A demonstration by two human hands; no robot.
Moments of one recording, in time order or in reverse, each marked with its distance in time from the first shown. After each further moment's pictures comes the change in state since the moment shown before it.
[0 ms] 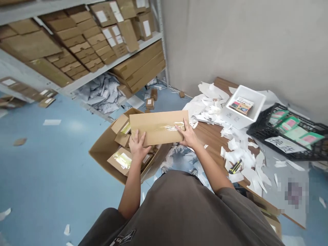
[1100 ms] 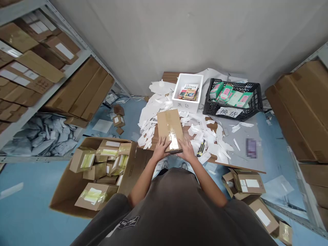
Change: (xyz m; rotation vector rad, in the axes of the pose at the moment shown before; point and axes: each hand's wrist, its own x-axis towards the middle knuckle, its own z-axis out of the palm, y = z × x) left_hand -0.010 0.330 0.210 -0.184 -0.626 0.704; right_hand -0.268 0.185 0.037 0.255 0.176 0.580
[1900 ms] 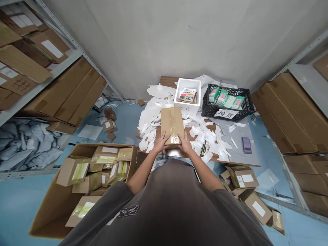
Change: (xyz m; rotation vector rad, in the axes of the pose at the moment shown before) left_hand 0.050 -0.074 -0.034 -0.143 -0.063 0.070; right_hand 0.073 -0.041 0.027 -0.116 -0.058 0.200
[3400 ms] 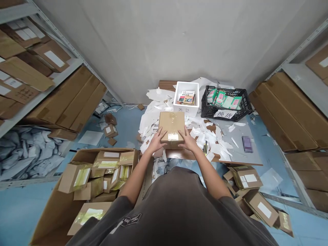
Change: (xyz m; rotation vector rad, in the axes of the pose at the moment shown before) left_hand -0.015 0.023 -0.094 -0.066 0.113 0.090; right_hand -0.009 -0.023 -0.079 0.030 0.068 -0.126
